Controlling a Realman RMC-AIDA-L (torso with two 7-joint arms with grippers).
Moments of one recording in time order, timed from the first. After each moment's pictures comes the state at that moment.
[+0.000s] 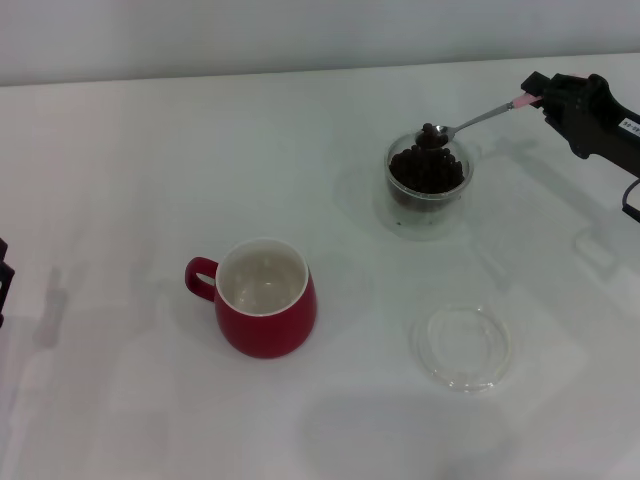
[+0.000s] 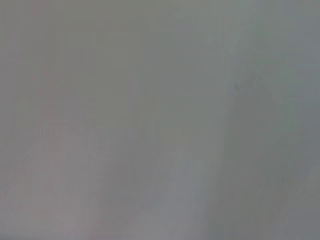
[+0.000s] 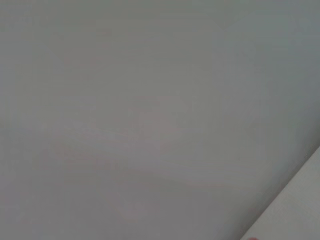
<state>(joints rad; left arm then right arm) -0.19 -2.08 2.83 0.20 -1.23 1.42 -0.25 0.38 1.94 -1.21 -0.34 -0.86 -1.06 2.00</state>
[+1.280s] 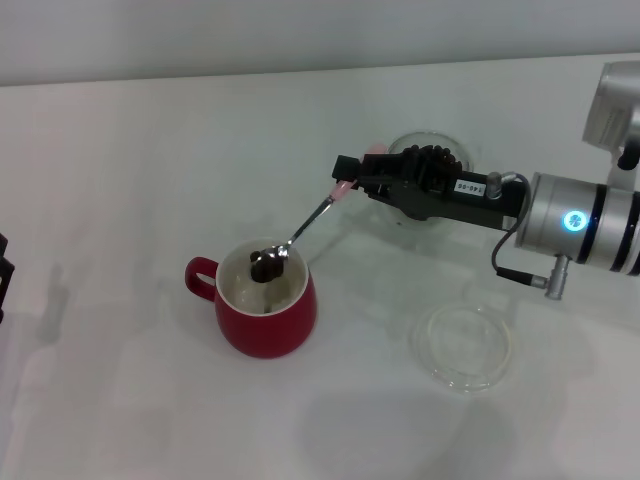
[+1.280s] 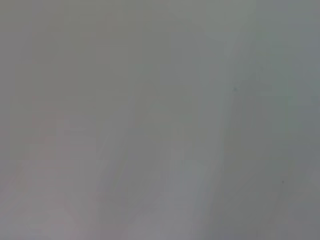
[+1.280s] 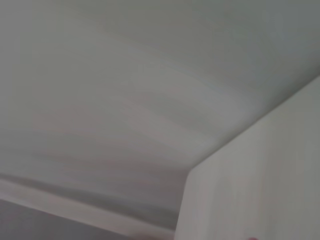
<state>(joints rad) -0.20 -2.08 2.83 0.20 -1.23 1.42 -0.25 0.44 2.01 -1.48 -0.48 -1.02 -1.21 2.13</state>
